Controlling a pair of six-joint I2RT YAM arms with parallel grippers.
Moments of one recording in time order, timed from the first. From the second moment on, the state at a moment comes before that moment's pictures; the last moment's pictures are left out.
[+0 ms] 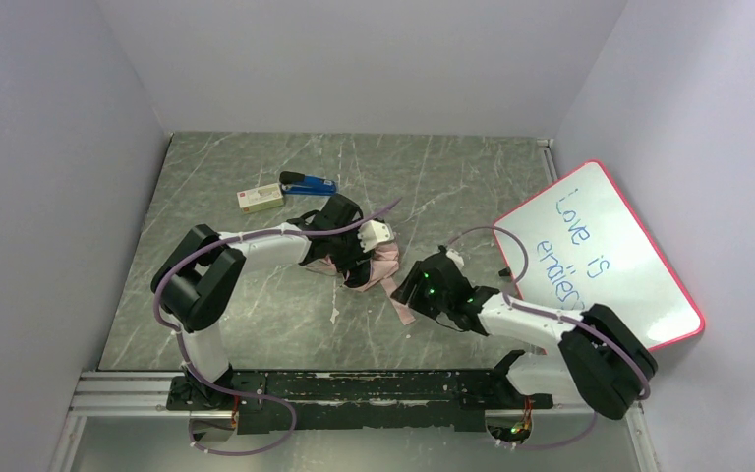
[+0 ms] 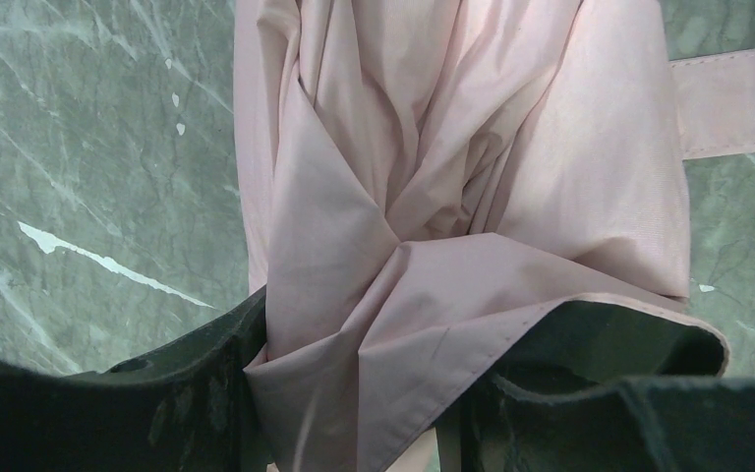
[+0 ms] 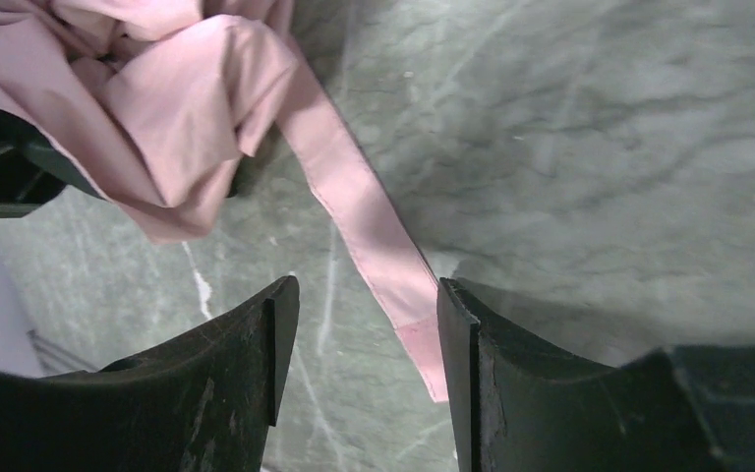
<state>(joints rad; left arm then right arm) -0.70 1.82 1.07 -0.17 0.15 0.54 0.73 1.22 0.40 -0.03 0.08 1.04</state>
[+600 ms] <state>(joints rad) -0.70 1.82 1.07 -0.17 0.15 0.54 0.73 1.45 0.40 0.37 0.01 1.15</state>
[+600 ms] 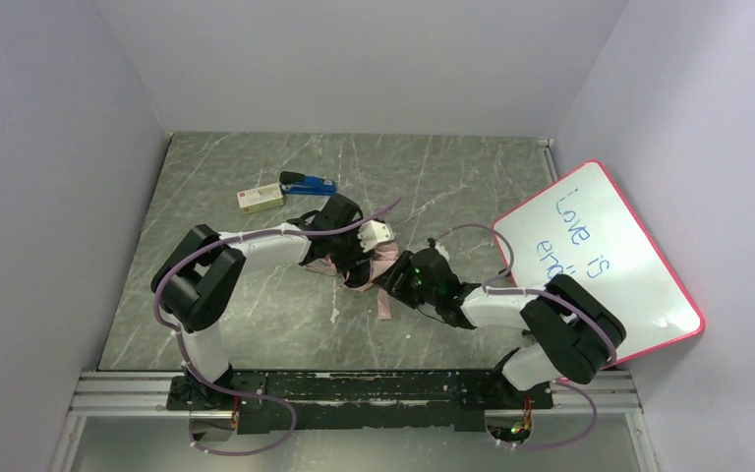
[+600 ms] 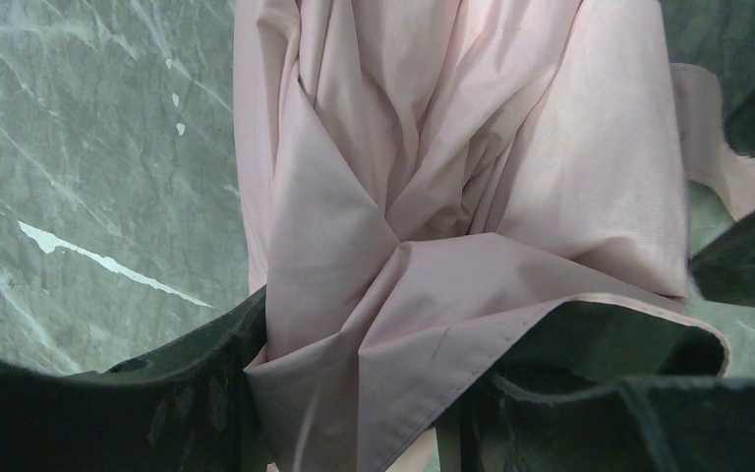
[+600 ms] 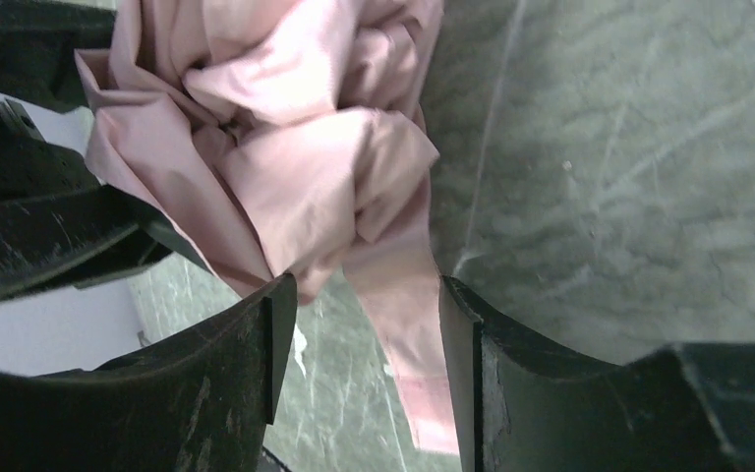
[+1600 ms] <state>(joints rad) -0.70 1.83 1.08 -0.18 0.14 0.54 0.71 1.54 0.42 0.52 -0.01 0.92</state>
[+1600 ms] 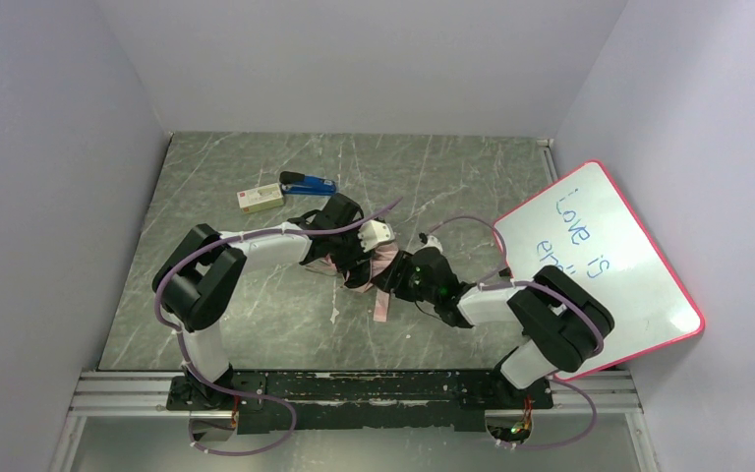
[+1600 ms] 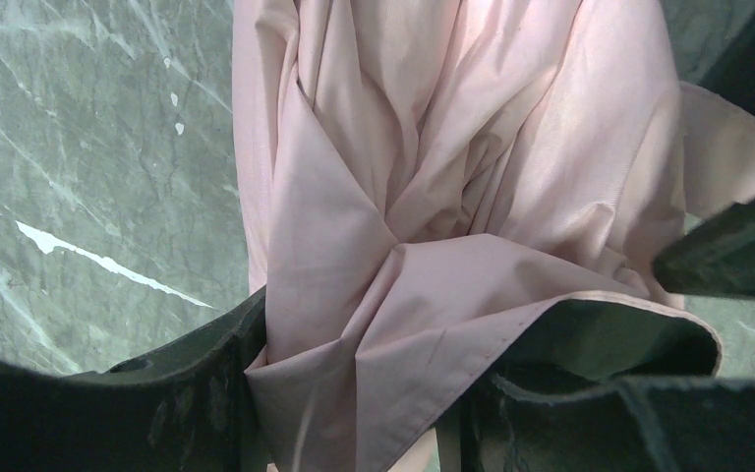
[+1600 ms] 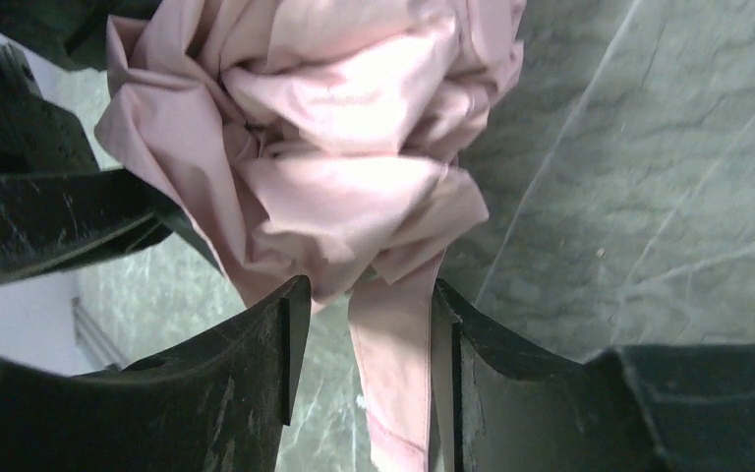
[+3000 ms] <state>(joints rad) -0.71 1.85 1.11 -0.18 0.09 0.54 0.71 1.40 0.26 0.46 -0.21 1.01</state>
